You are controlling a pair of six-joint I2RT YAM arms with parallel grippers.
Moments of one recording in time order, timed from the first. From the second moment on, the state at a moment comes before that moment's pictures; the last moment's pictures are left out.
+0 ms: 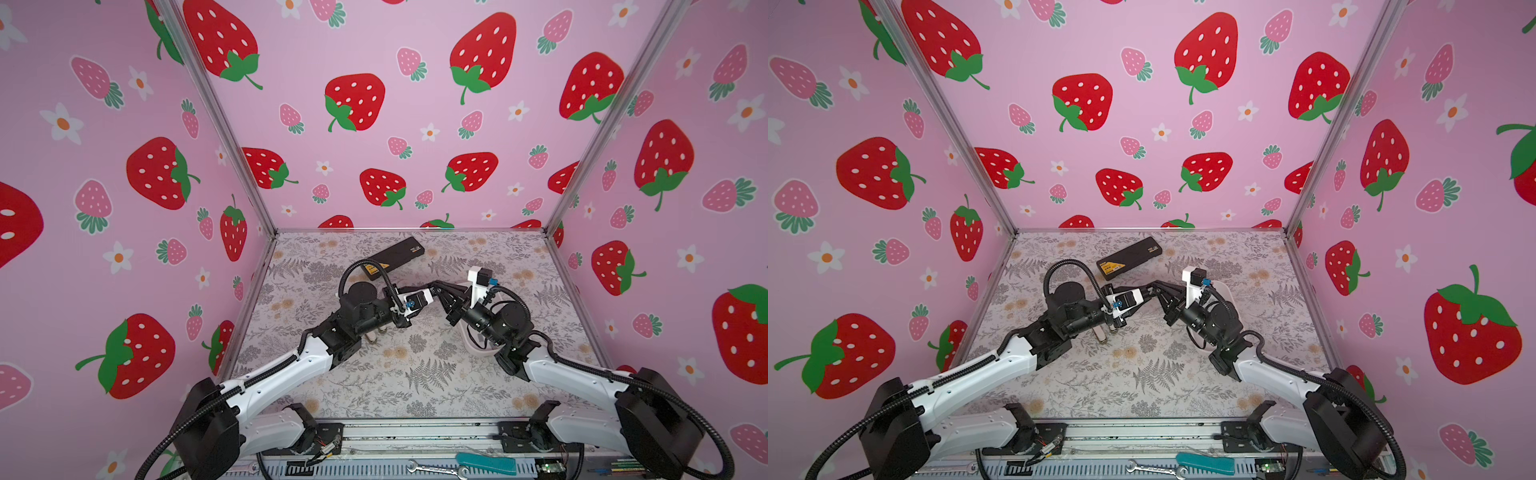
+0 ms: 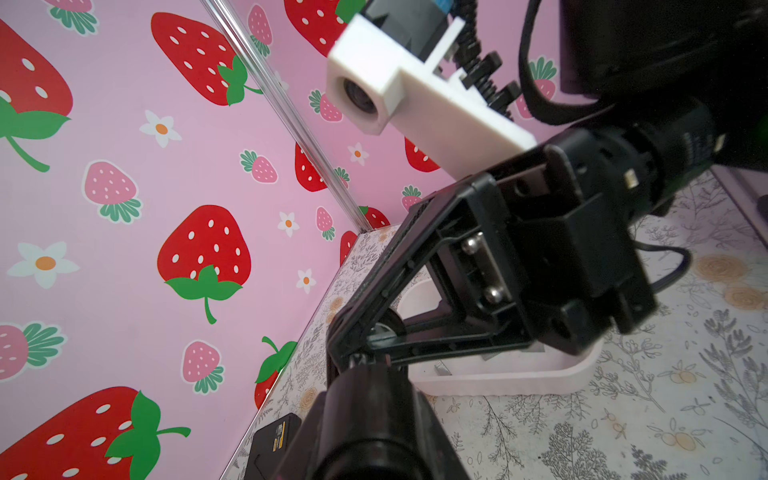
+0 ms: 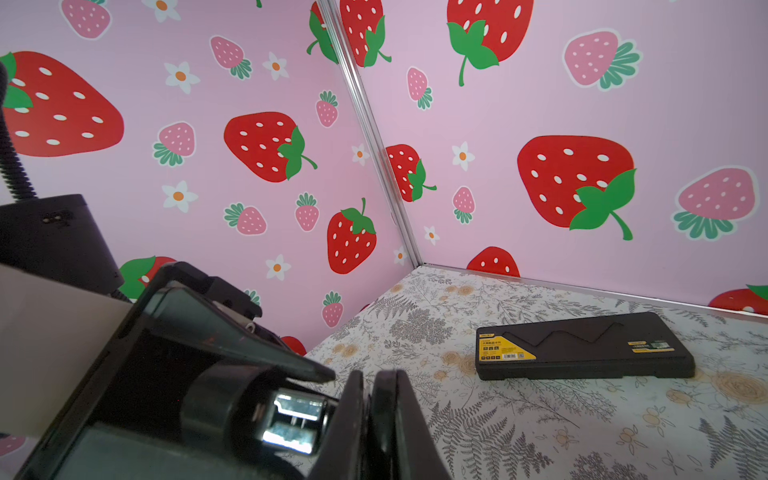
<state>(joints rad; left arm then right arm) -0.73 1.17 0.79 0.29 0.30 0.61 0.72 1.21 0.47 0.94 -0.19 0.42</state>
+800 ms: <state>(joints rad) -0.71 1.15 0.80 0.26 0.32 0.63 0.59 1.21 0.41 0.95 -0.14 0.41</state>
